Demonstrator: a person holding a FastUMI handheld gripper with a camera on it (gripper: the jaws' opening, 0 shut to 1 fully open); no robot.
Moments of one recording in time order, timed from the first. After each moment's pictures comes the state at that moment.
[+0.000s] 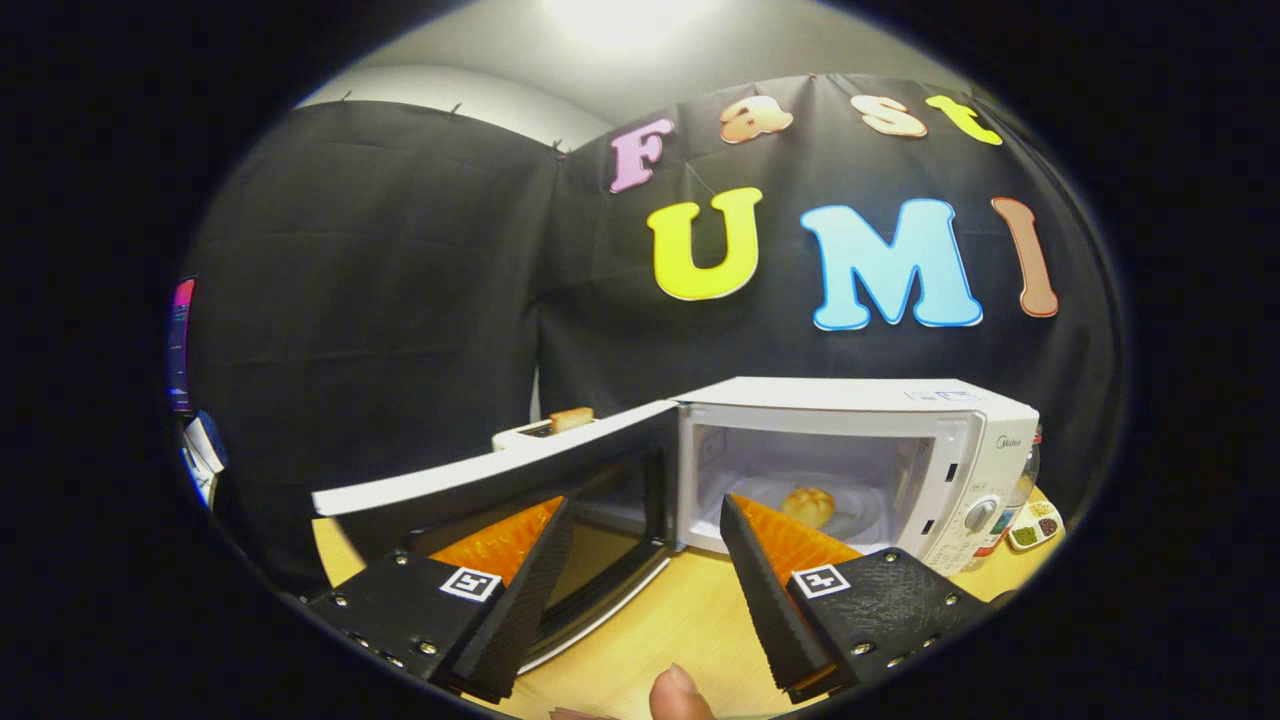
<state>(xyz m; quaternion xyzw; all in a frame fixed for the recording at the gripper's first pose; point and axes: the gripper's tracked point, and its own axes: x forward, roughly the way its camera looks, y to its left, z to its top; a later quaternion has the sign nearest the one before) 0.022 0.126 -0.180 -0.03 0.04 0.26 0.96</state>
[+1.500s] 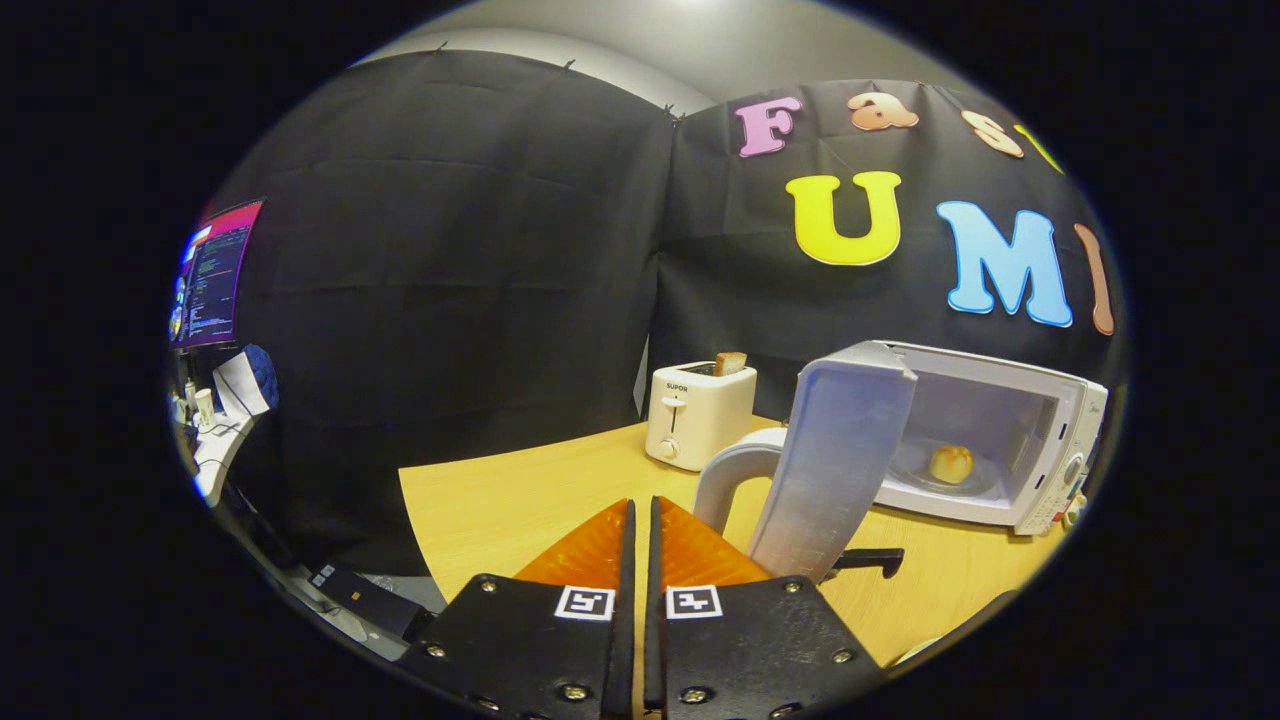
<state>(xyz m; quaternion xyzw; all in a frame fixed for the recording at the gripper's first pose) -0.062 0.270 -0.273 -0.10 0.08 0.34 0.93</state>
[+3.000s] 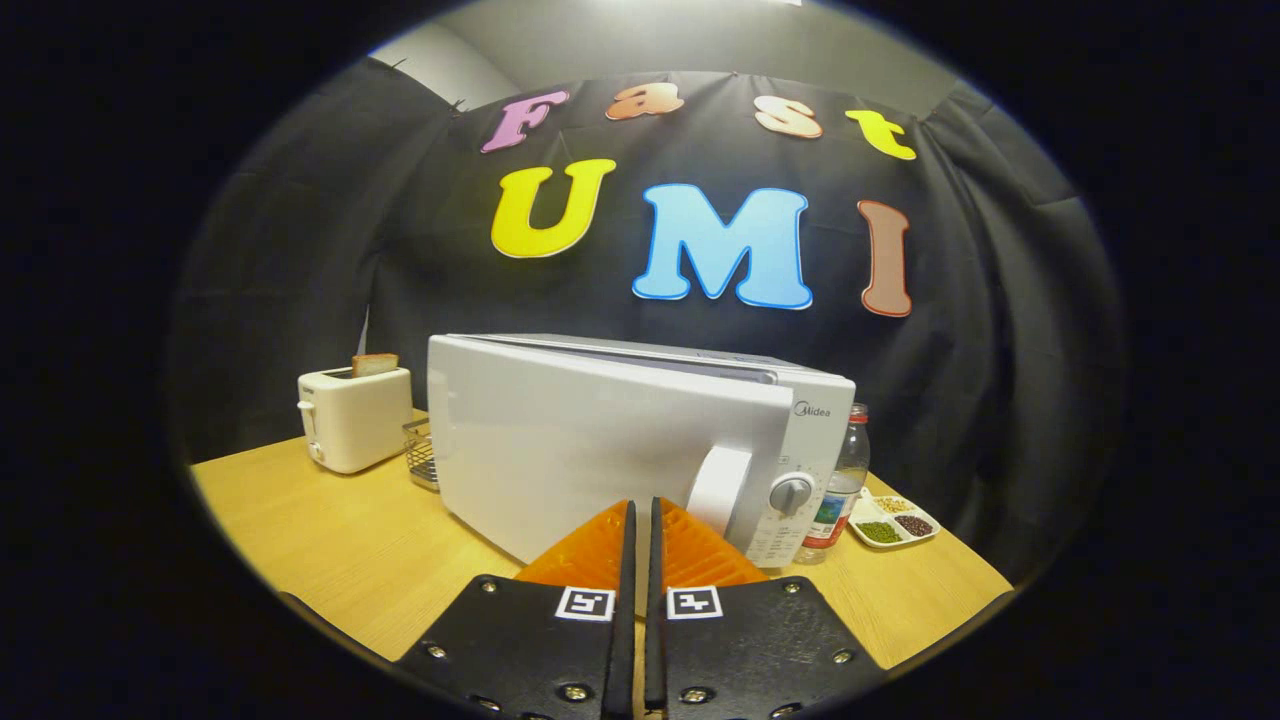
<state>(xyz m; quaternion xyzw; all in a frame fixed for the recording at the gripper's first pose) 0.104 -0.044 -0.233 -0.08 0.06 0.00 0.99</state>
